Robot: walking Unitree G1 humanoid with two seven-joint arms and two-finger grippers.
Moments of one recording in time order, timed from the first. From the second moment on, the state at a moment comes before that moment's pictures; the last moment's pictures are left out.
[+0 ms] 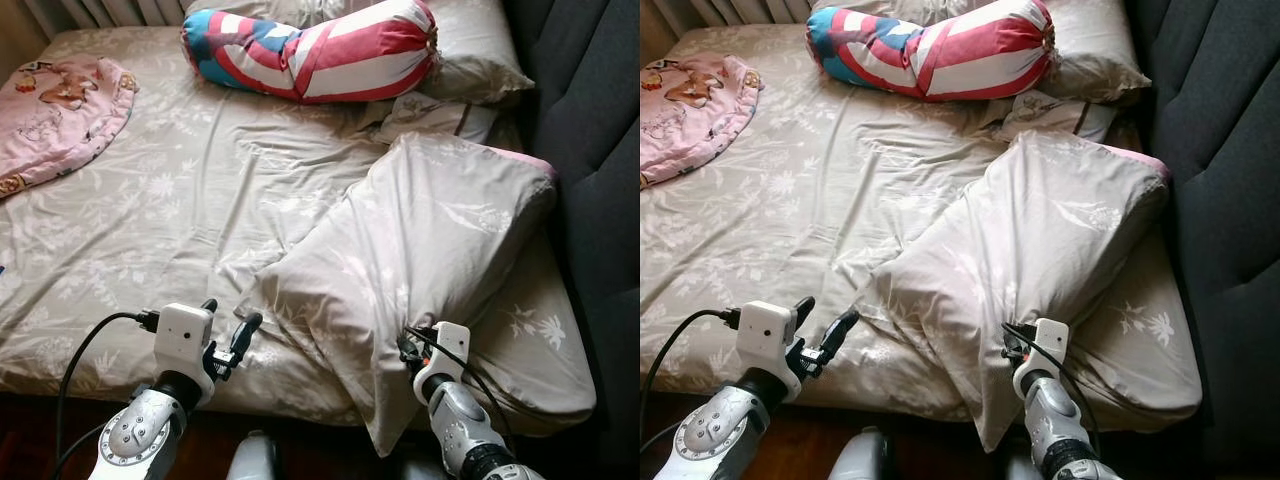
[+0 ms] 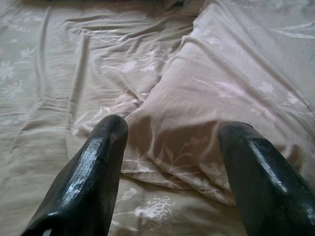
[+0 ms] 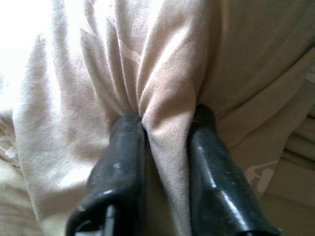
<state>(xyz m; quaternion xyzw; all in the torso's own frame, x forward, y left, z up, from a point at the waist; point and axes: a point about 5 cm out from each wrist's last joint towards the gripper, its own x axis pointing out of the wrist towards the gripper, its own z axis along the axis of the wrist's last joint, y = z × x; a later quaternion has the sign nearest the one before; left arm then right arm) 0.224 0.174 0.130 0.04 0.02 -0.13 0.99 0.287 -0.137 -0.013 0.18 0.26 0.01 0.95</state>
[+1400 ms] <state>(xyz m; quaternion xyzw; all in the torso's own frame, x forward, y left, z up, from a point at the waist) 0.273 0.155 0.126 0.02 -0.03 -0.13 0.99 0.281 -0.193 -0.014 0.06 0.27 -0.12 0.95</state>
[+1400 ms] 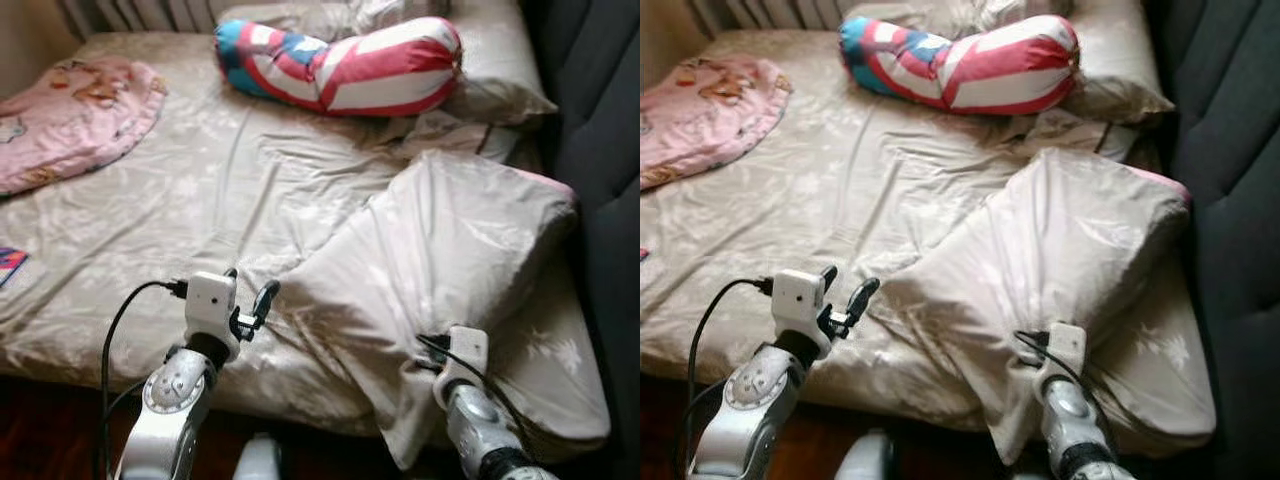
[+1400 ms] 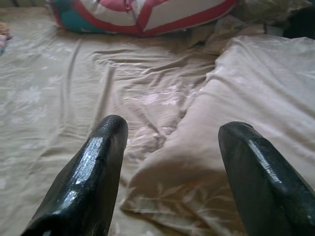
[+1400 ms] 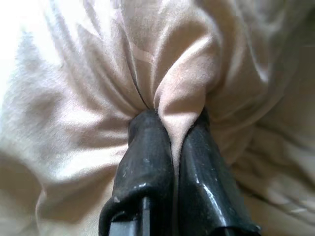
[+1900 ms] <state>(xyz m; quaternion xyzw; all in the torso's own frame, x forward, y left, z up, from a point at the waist) 0.286 0.152 0.125 0.02 -0.04 -0.13 0.99 0.274 -0.340 0.077 -0.11 0.12 -0.40 0.90</state>
